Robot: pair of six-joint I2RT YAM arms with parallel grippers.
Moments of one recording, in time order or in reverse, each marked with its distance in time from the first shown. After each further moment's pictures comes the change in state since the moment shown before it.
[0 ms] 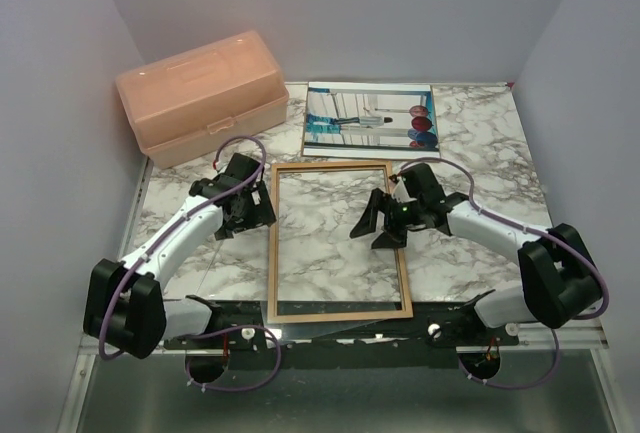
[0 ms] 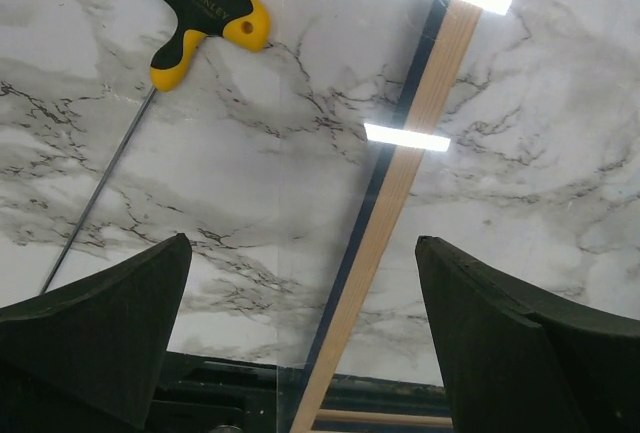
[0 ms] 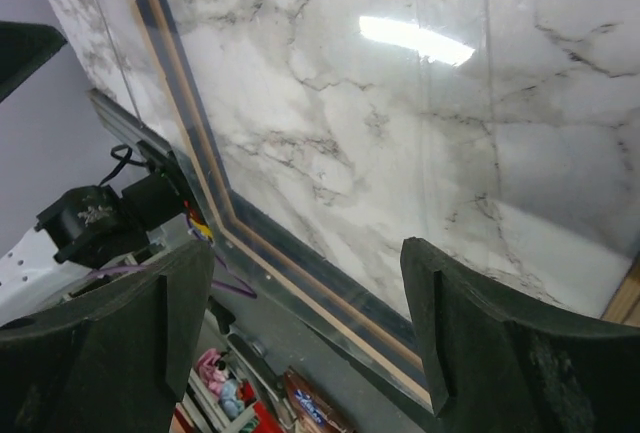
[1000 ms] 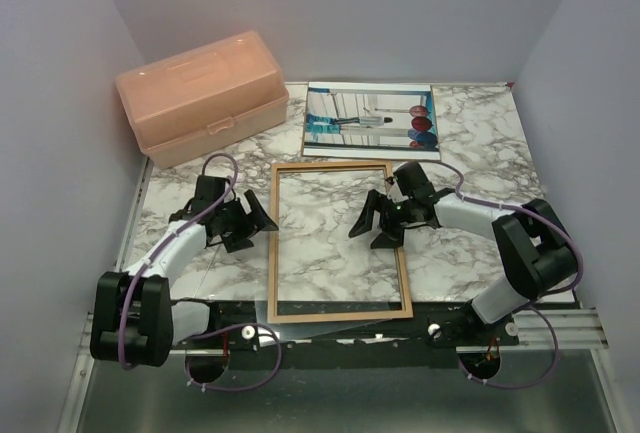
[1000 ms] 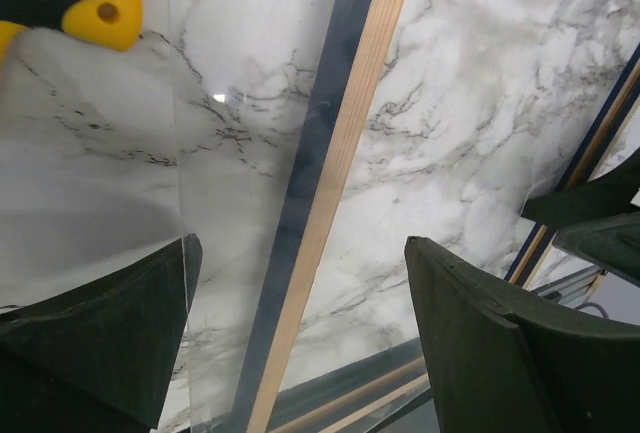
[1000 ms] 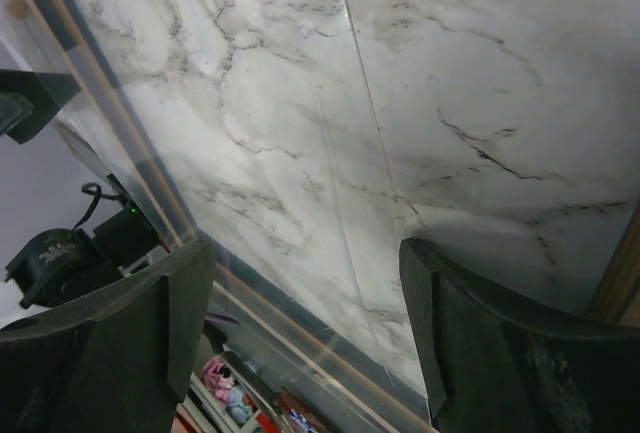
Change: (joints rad) left arm 0.252 -0.020 -0.325 0.434 0.561 0.007; right arm -0.007 0.180 0.042 0.036 0.066 -0.024
